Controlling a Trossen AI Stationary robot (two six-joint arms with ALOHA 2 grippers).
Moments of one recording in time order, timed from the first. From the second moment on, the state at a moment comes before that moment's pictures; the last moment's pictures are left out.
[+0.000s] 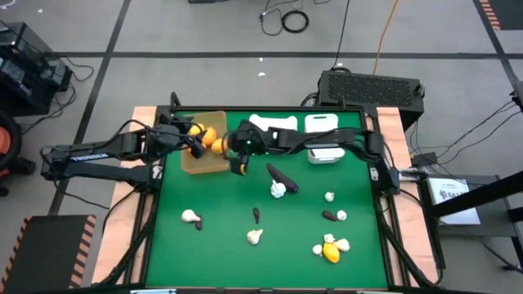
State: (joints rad) left arm 0.16 0.79 0.79 -0.57 -0.66 -0.18; right arm -0.14 2.09 1.73 -0.22 0.08 -0.07
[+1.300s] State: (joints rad) left arm -0.24 1.79 1.09 0.44 0.03 0.01; right arm 0.62 1.38 1.12 -1.18 0.10 1.16
